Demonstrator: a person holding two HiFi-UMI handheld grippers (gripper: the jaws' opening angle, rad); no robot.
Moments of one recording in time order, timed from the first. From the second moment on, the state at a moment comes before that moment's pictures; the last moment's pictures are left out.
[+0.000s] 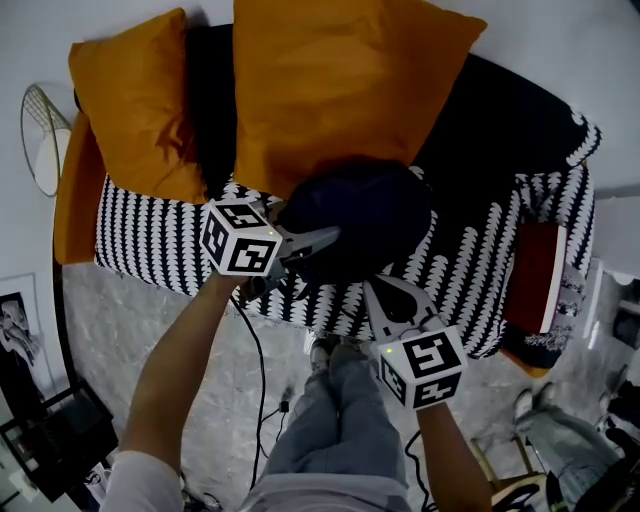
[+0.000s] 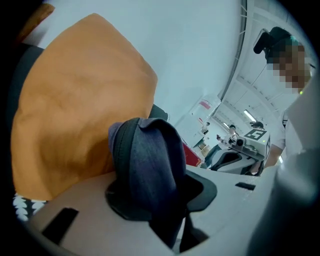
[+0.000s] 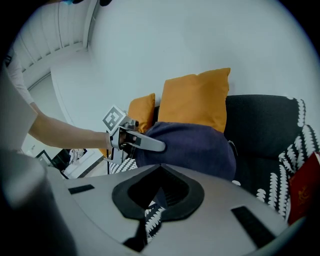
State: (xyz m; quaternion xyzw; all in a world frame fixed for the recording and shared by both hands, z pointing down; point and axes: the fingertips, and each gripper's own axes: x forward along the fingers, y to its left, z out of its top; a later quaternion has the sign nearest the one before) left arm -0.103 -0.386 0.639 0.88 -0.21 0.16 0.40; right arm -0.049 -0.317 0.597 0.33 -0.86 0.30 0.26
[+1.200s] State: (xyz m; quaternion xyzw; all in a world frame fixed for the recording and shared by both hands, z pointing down) left arm -0.178 -0.388 0.629 0.80 -0.41 0.22 0.38; right arm -0.054 -0.321 0.547 0.33 -0.86 0.28 0.25
